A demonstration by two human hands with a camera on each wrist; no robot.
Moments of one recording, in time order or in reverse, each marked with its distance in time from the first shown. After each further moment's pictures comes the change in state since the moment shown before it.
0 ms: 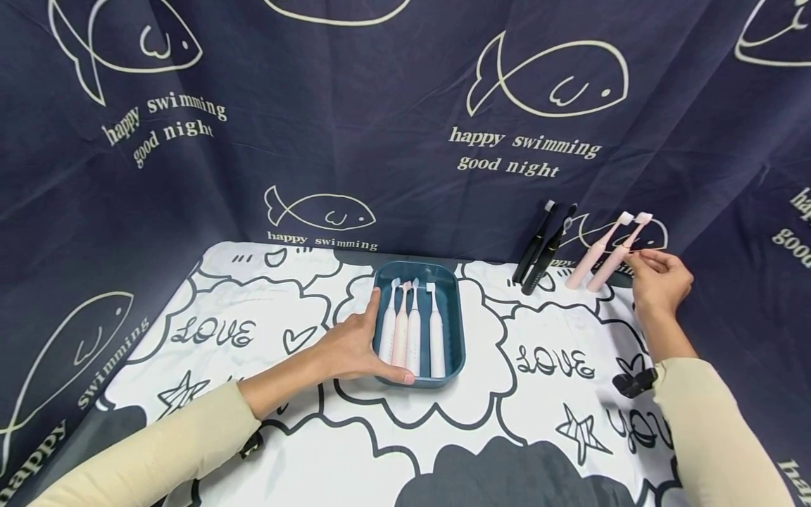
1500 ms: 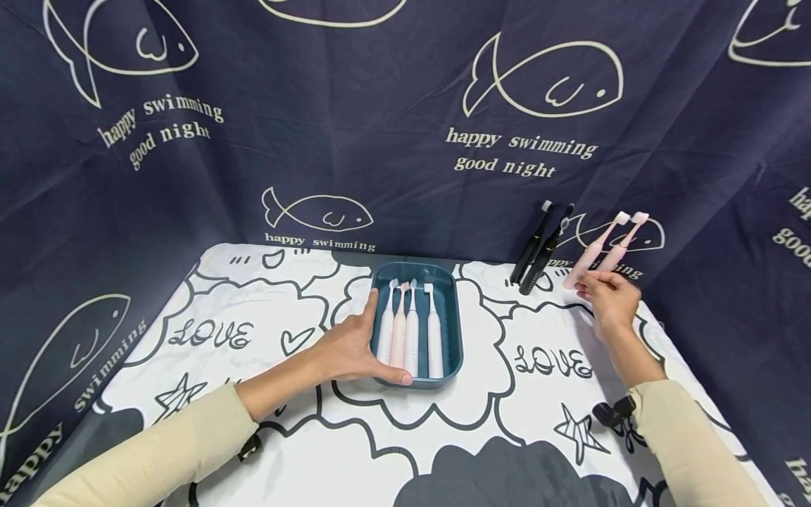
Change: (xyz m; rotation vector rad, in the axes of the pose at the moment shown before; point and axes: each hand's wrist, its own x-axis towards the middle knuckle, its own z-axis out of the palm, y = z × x) left_hand 0.000 0.000 0.001 -0.016 0.002 0.010; right_hand -0.062 0.023 0.022 0.108 -0.256 0.178
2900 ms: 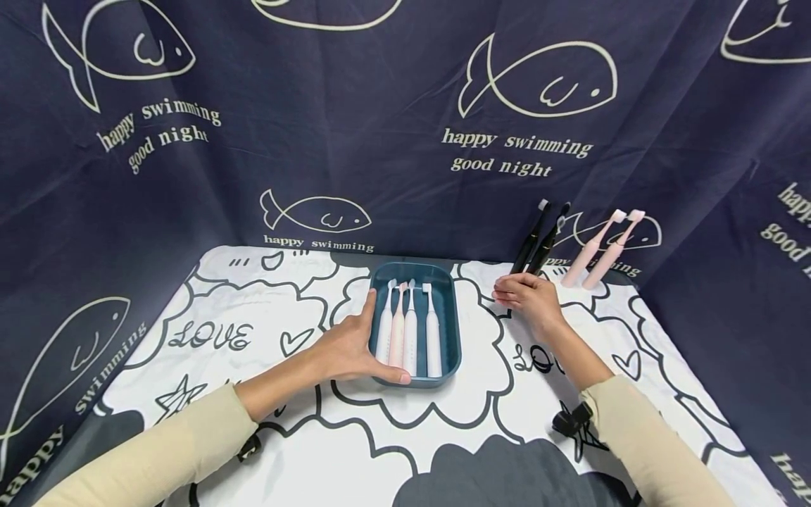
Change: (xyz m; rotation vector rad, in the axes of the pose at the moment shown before) left_hand 0.001 0.000 0.000 -0.016 0.002 0.005; right_hand -0.071 0.015 0.080 -0.096 -0.559 0.120
